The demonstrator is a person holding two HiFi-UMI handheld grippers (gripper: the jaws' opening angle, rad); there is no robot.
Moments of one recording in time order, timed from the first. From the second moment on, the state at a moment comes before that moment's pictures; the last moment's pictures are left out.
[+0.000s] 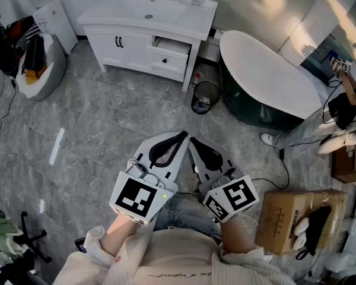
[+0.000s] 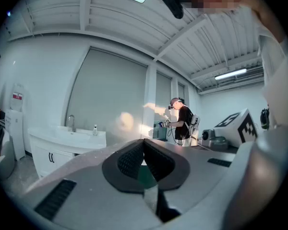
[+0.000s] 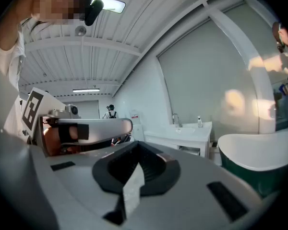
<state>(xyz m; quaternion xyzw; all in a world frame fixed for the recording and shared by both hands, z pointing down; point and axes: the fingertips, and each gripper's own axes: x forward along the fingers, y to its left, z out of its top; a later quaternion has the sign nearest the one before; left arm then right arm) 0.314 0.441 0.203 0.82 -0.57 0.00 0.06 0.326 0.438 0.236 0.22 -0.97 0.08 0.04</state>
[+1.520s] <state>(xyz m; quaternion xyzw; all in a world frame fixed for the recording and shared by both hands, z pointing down) 0.262 0.355 0.209 0.79 -0.61 0.00 0.04 0.272 0.355 0.239 0.18 -0.98 0.09 0.03</state>
